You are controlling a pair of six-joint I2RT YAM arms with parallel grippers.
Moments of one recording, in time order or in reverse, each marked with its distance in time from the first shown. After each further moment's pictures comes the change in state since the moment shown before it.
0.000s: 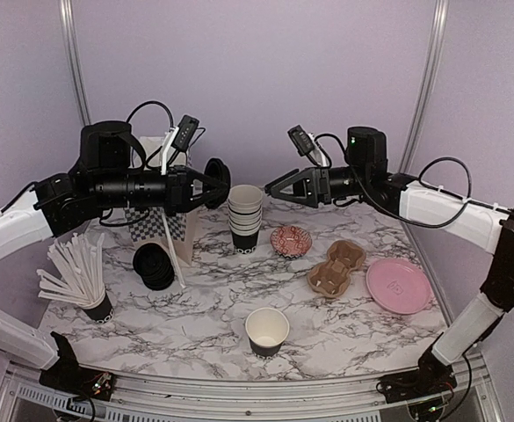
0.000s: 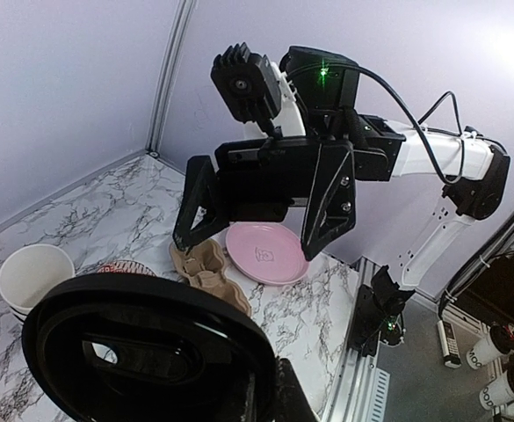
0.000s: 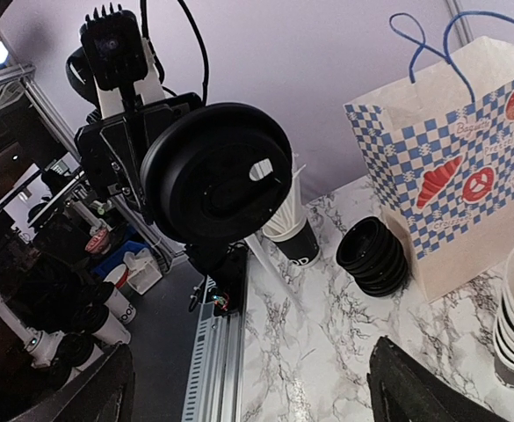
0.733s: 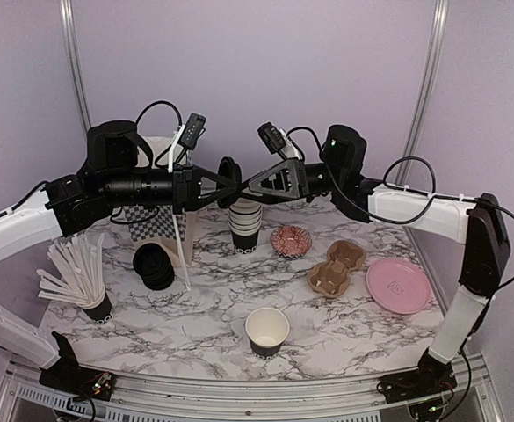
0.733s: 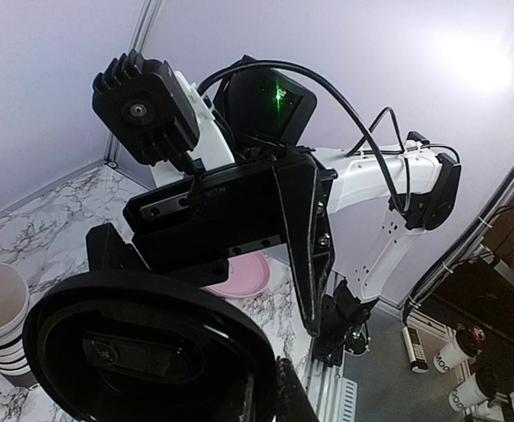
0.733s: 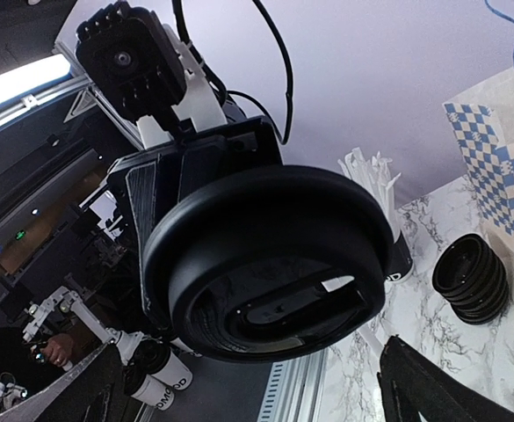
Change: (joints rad) left arm 0.000 0.043 -0.017 0.131 0.111 -0.074; right arm 0.109 0.185 0.079 0.420 -0.115 0.433
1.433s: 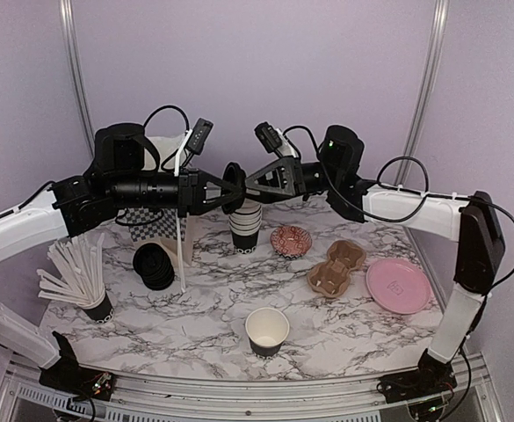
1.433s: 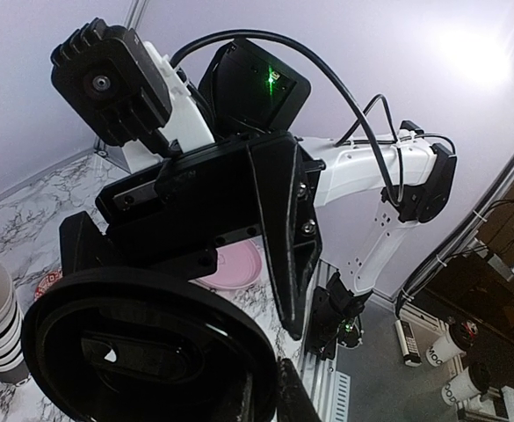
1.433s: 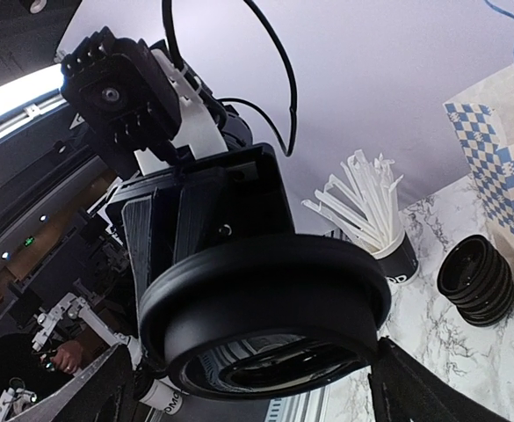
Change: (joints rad) left arm -0.004 0.027 0.000 0.005 0.029 -0.014; right arm 0.005 0.040 0.025 0.082 -0.005 0.084
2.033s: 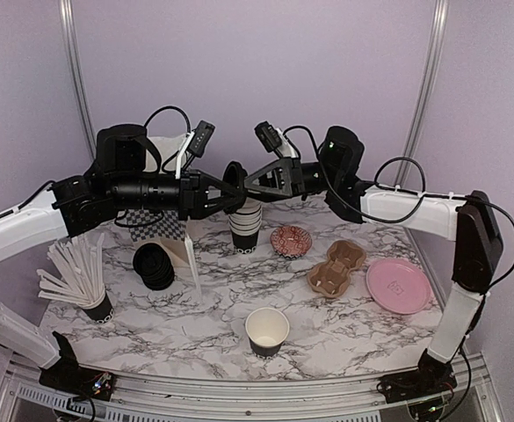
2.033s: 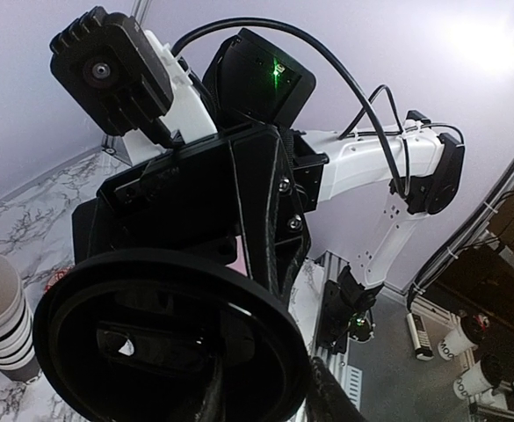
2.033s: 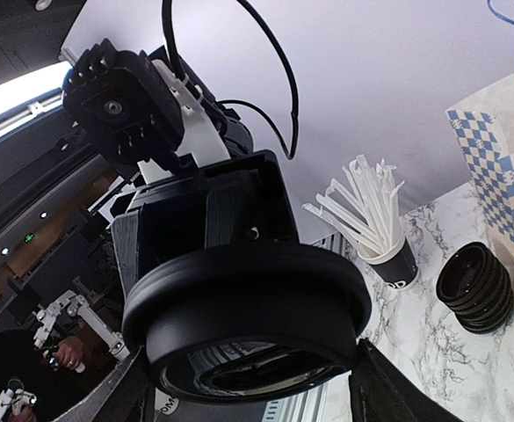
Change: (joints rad) left arm -0.004 0.002 0.003 -0.023 -0.024 0.041; right arm -0.003 0.016 0.000 0.064 -0.004 0.038
